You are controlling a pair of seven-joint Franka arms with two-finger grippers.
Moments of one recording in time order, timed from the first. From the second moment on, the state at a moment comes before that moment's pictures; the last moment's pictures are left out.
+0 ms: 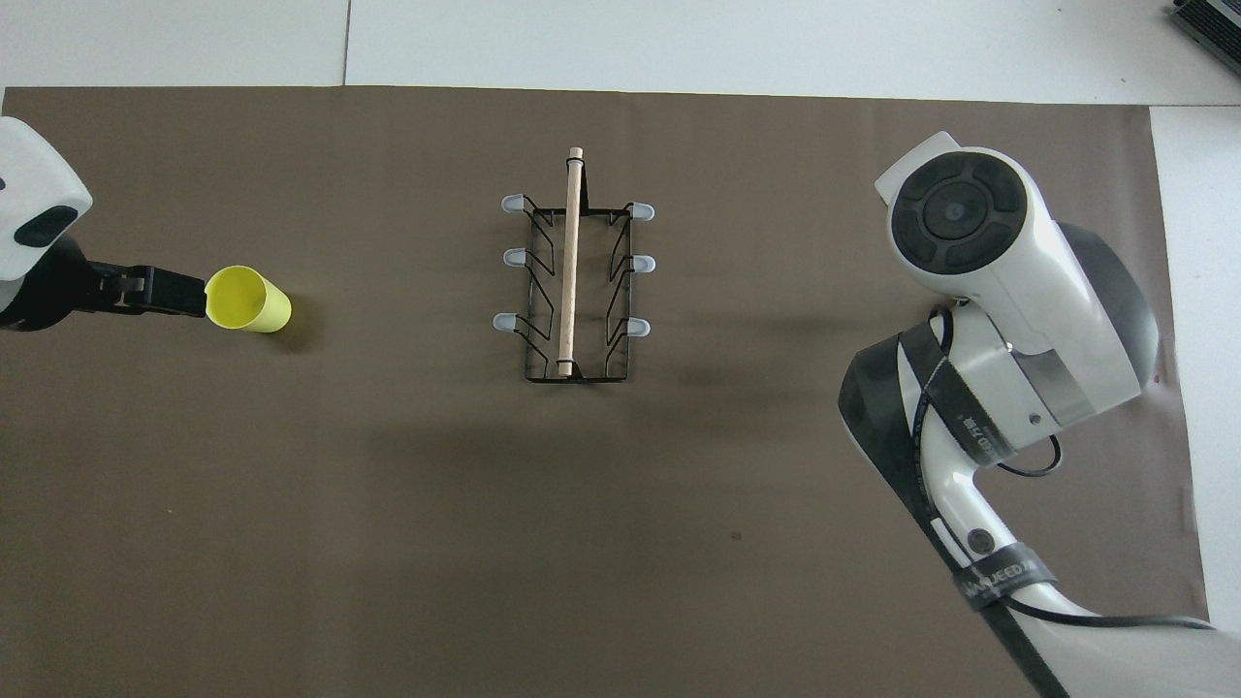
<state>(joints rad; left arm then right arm) -0.04 -0.05 -0.06 -1.72 0.00 1.75 0.01 0.26 0.19 0.00 -1.72 -0.64 1.85 -0.88</state>
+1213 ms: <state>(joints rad) -0.04 -0.05 -0.06 -1.72 0.00 1.75 0.01 0.28 0.34 0.00 -2.00 -1.07 2.14 -0.97</state>
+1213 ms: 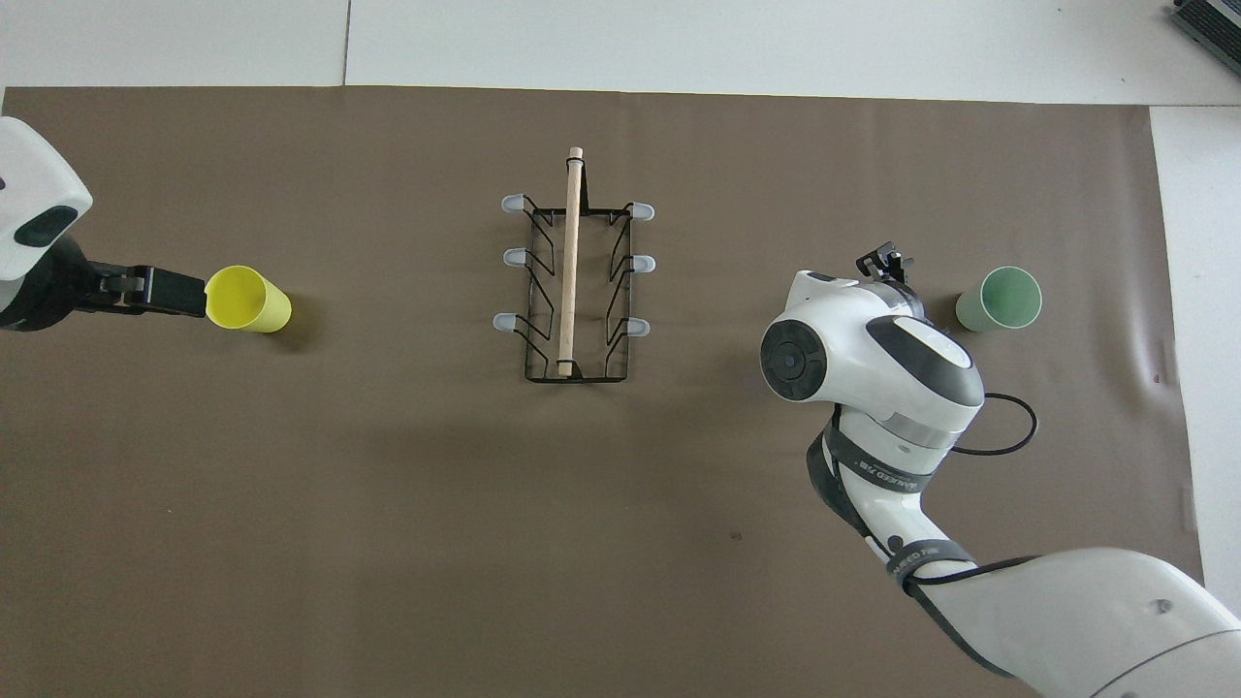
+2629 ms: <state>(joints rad) -0.04 -0.05 -0.06 -1.72 0.00 1.75 0.01 0.16 0.36 -0.01 -2.11 -1.37 2.22 -0.69</state>
